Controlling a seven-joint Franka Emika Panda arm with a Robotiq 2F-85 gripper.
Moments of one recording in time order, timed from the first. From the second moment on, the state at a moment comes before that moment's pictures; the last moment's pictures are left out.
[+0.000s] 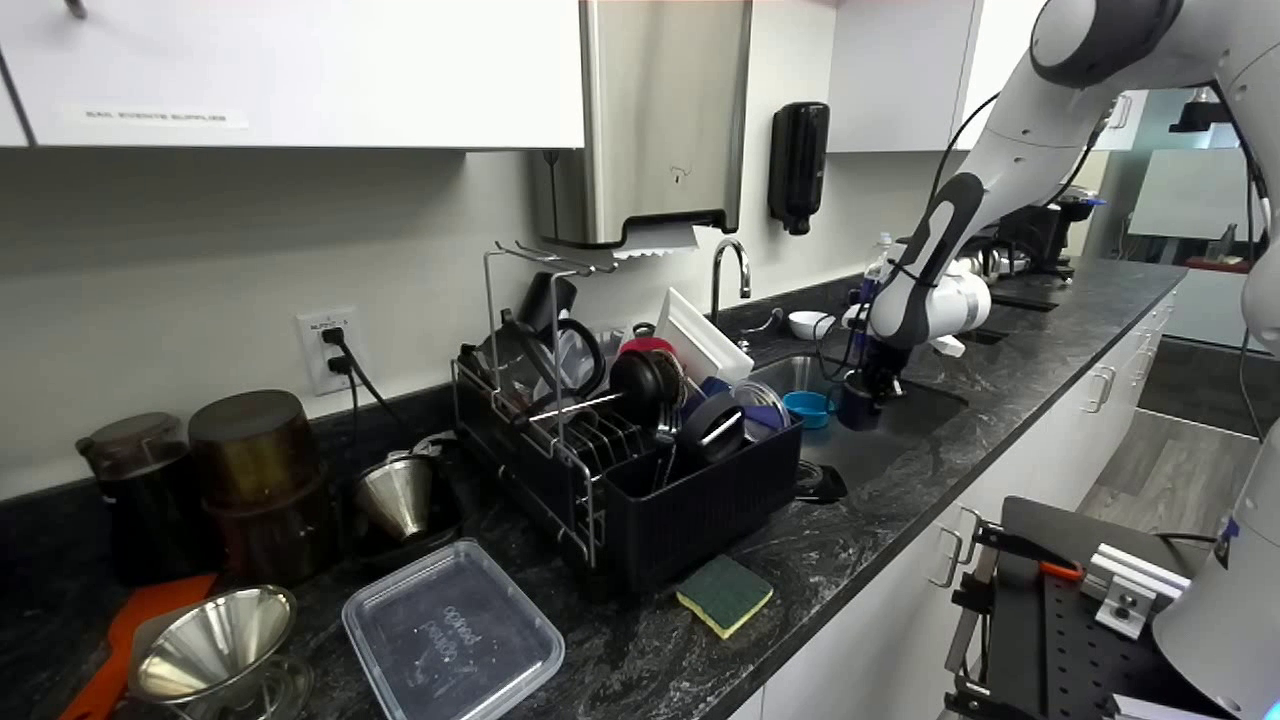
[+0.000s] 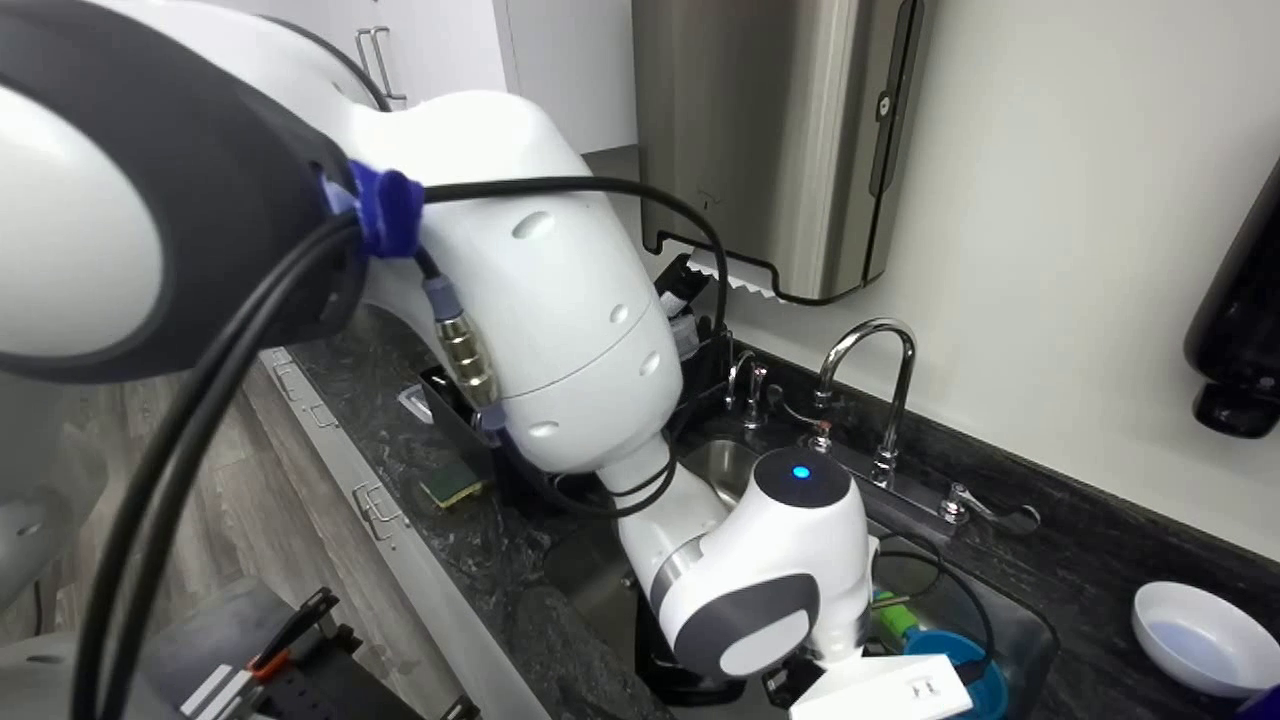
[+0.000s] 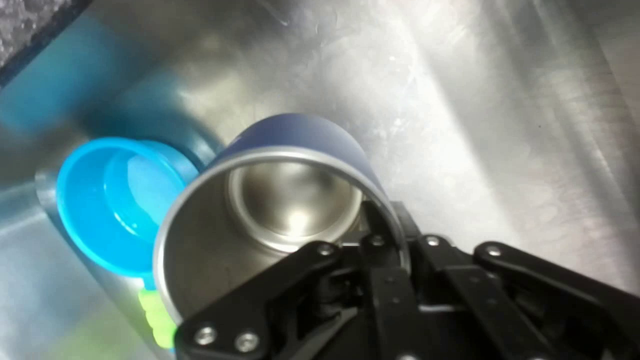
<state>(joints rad) -0.85 0.65 0.00 -2.13 -0.24 2.99 -1.39</state>
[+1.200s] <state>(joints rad) -1.45 0.47 0.61 -2.31 0.03 2.90 -1.94</state>
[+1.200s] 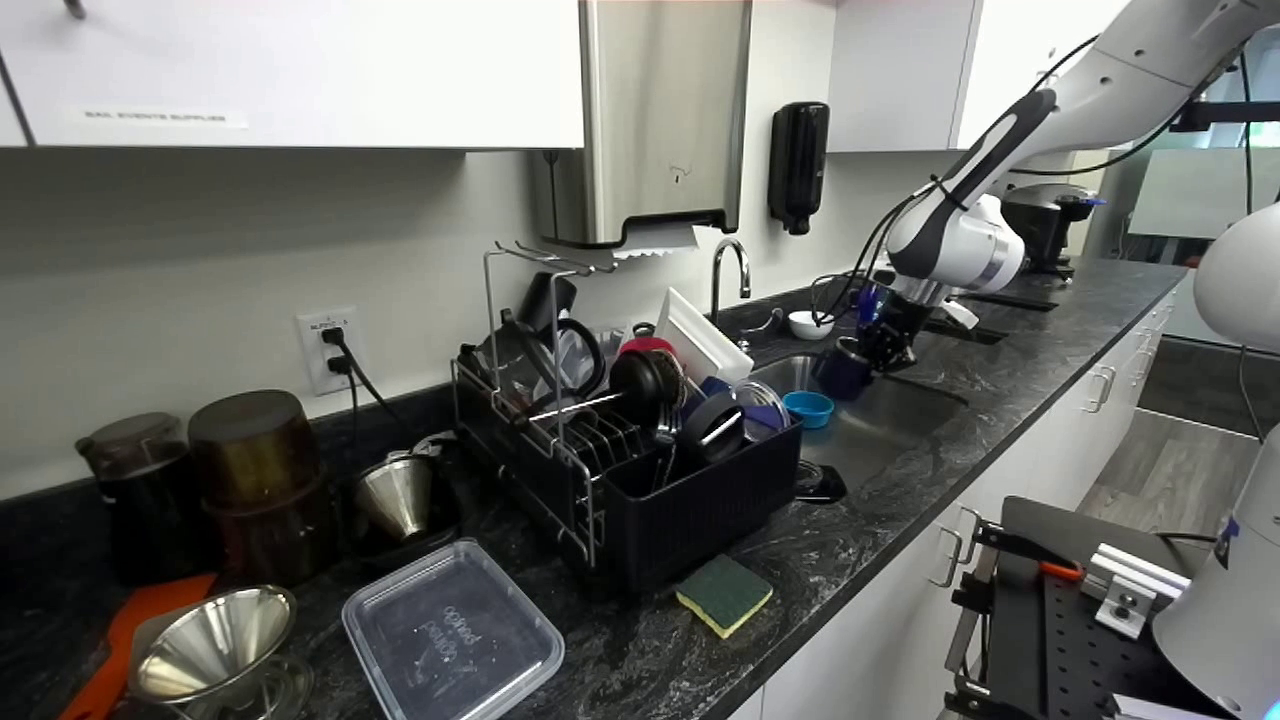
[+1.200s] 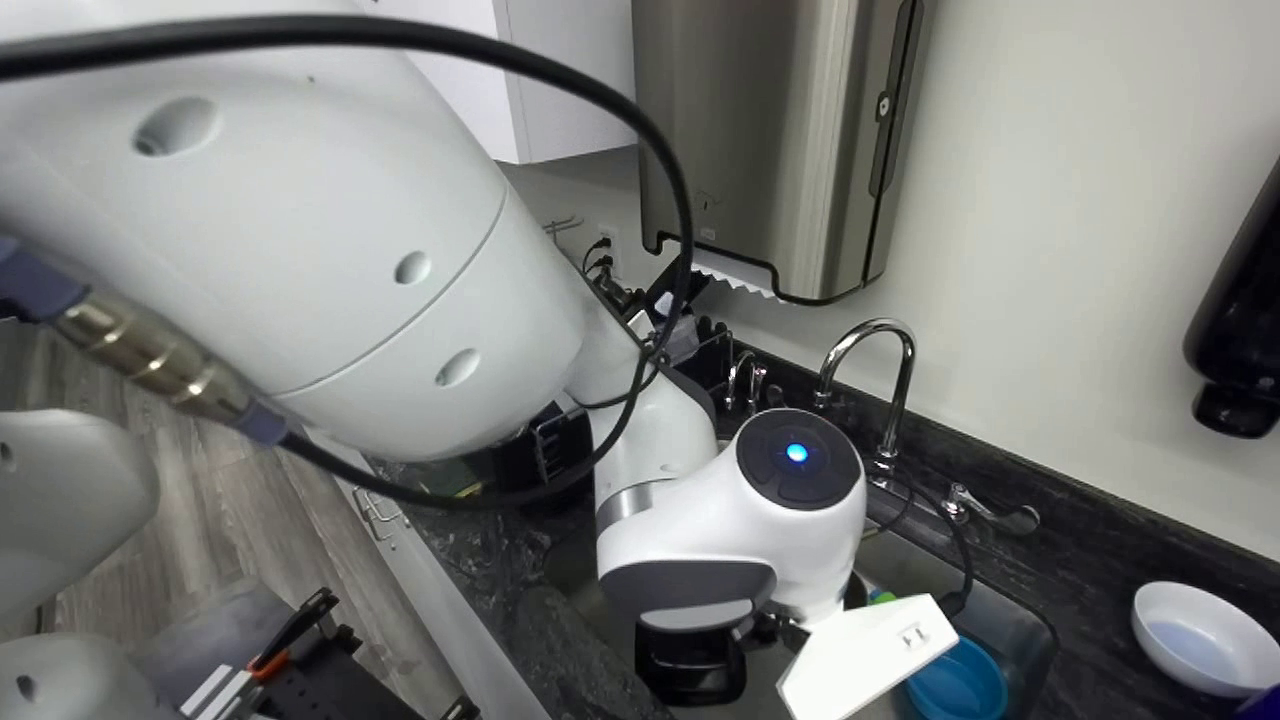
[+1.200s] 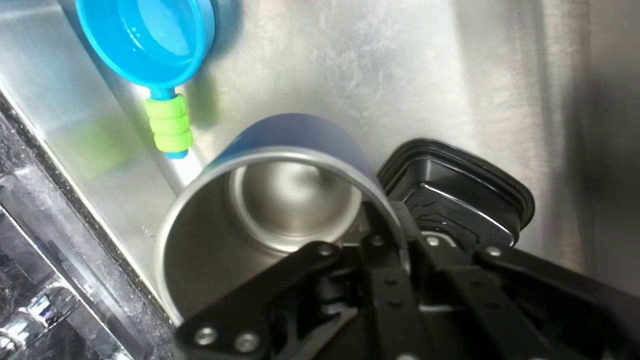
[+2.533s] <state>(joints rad) -1.46 0.11 0.73 -2.48 0.52 2.74 -2.60</state>
